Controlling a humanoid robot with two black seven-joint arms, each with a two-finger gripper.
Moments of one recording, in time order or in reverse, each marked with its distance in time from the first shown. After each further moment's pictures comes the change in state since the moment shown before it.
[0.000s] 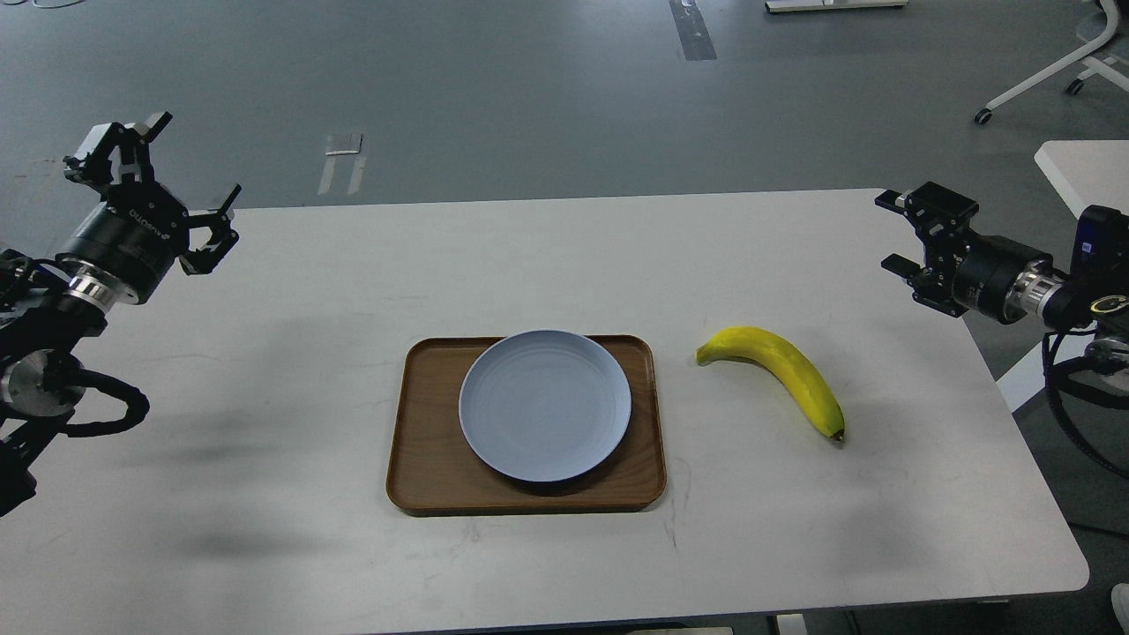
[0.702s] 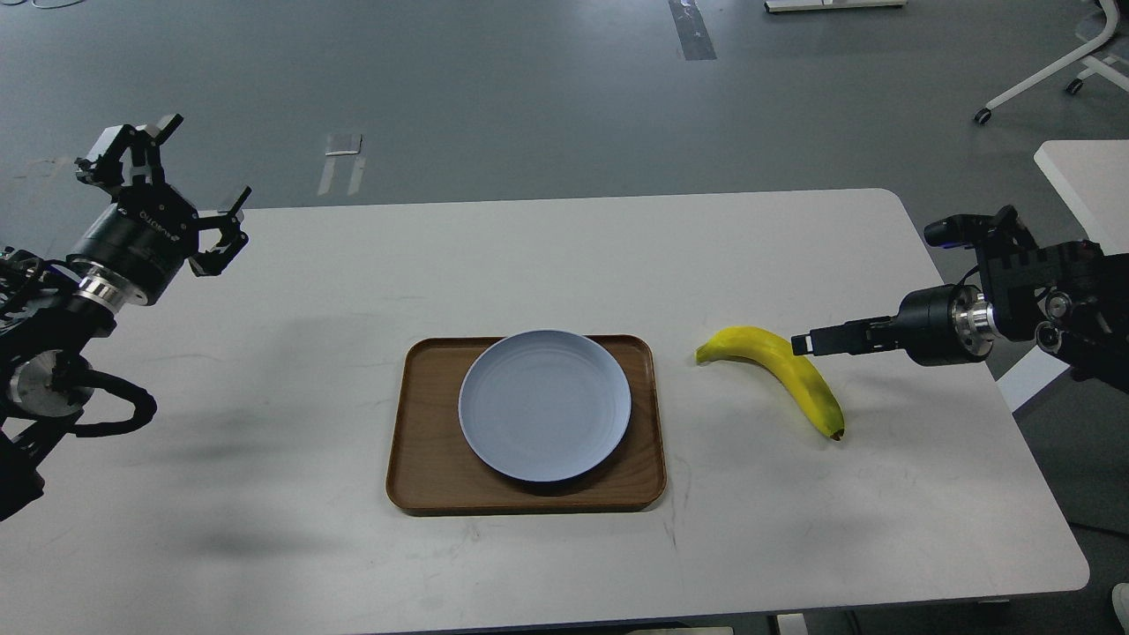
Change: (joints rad) left arm 0.001 -0.010 0.004 -0.006 0.004 0.000 0.004; right arm 0.149 -0.045 -0.187 0.300 -0.897 -0.036 0.000
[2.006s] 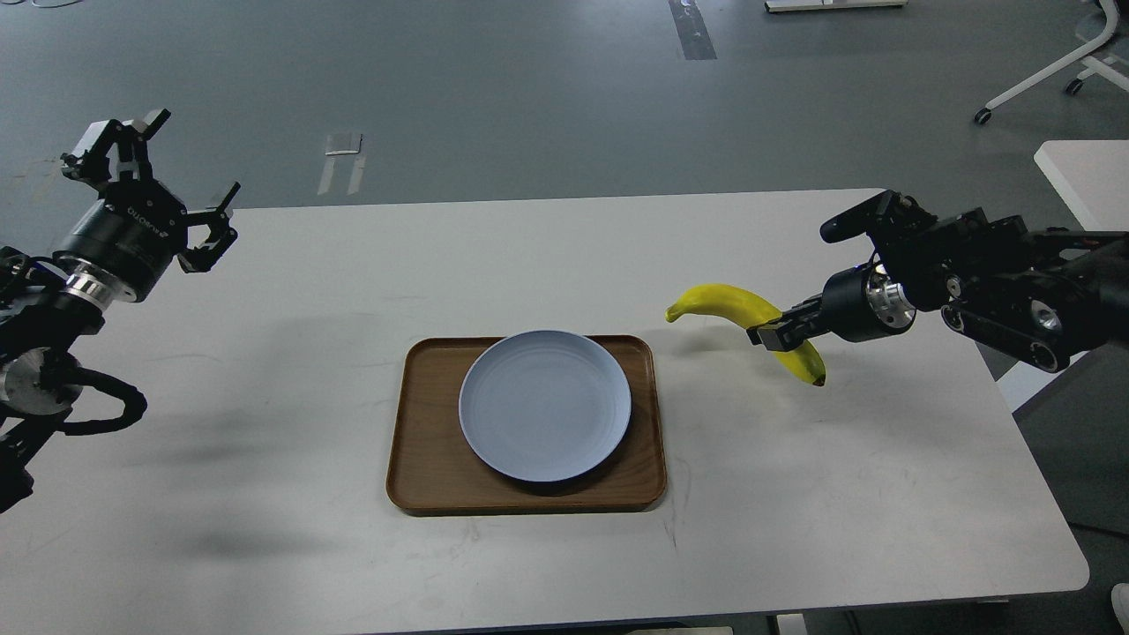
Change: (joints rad) left arm -0.002 0.016 -0.005 0.000 -0.003 0.000 -0.003; right arm 0.232 0.229 -0.262 -0.078 -0.031 -0.109 0.000
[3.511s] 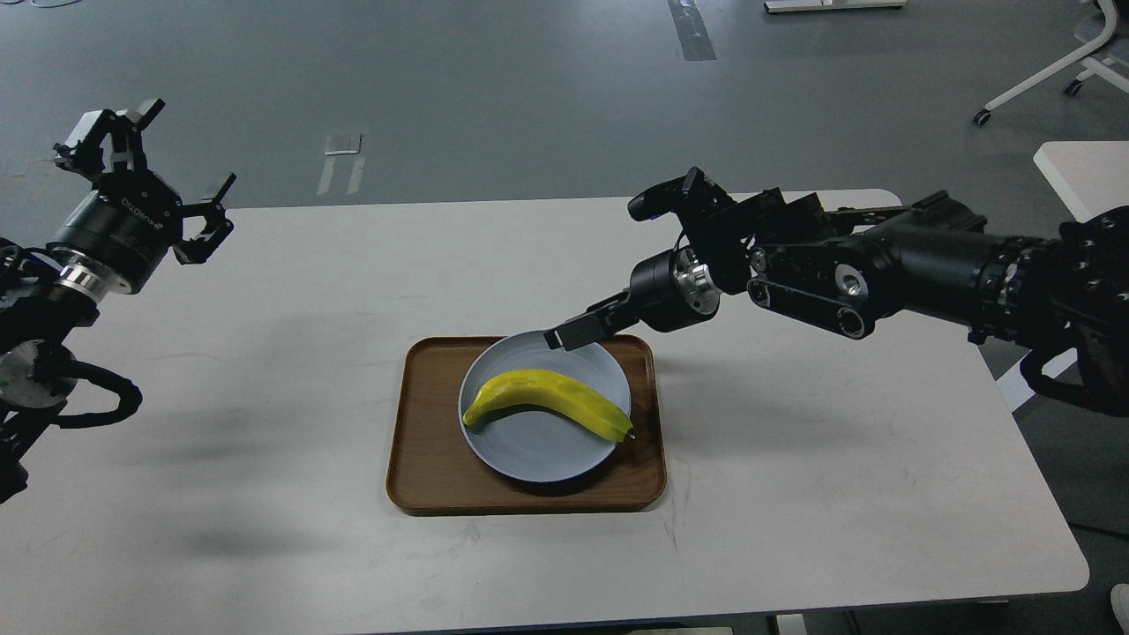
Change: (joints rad) left arm -0.012 0.013 0.001 -0.006 0.000 0.000 -0.001; right arm 0.067 0.282 0.027 -0.059 0.388 0.032 0.000
